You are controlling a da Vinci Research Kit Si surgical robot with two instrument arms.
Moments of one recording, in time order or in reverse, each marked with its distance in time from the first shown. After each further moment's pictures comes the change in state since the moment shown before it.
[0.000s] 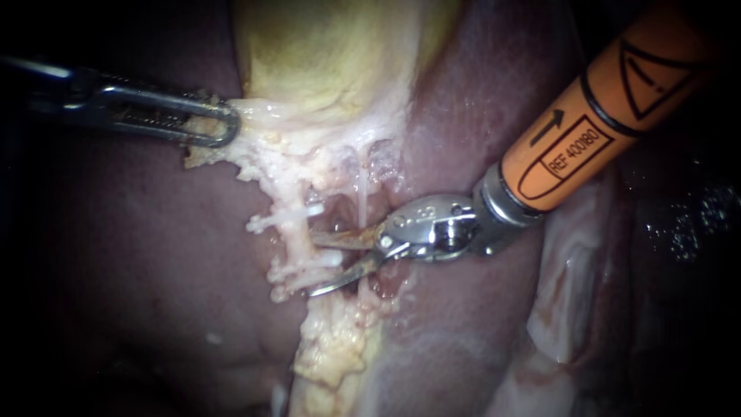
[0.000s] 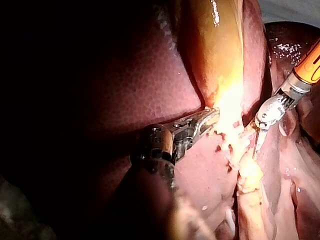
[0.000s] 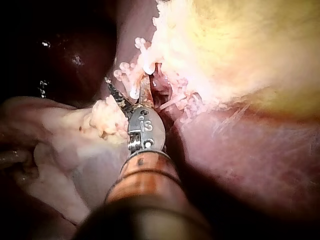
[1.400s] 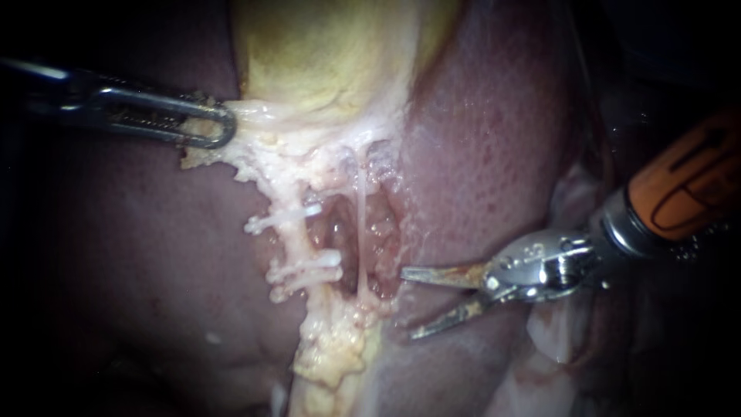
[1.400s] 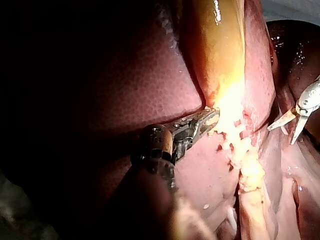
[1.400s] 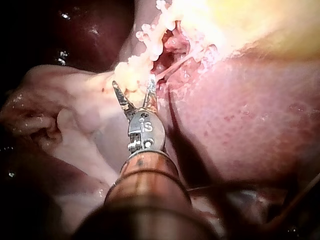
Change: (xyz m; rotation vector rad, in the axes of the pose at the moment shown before) right arm -0.001 -0.007 -0.009 -0.097 -0.117 0.082; left arm 0.000 0.000 0.000 -0.002 -0.002 0.002
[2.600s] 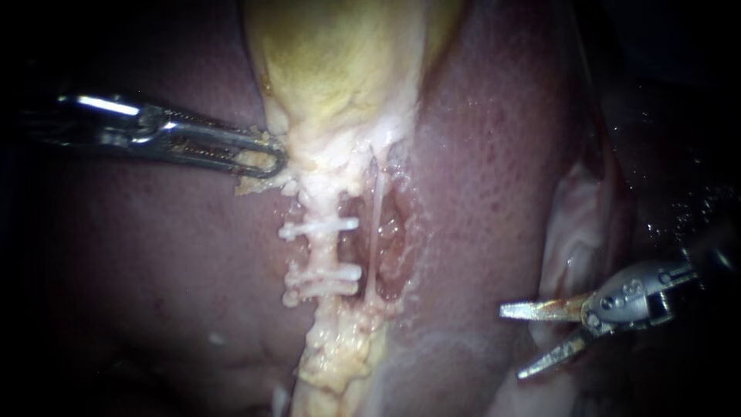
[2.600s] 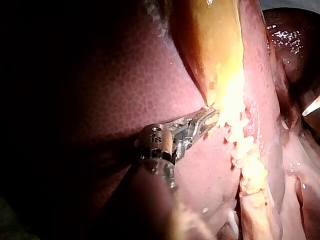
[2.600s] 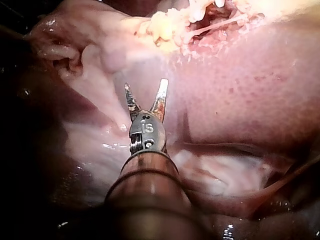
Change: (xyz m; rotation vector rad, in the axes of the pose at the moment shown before) right arm -0.008 -0.006 -0.009 -0.107 -0.143 -0.204; left arm -0.003 -0.003 0.007 0.001 -0.028 0.030
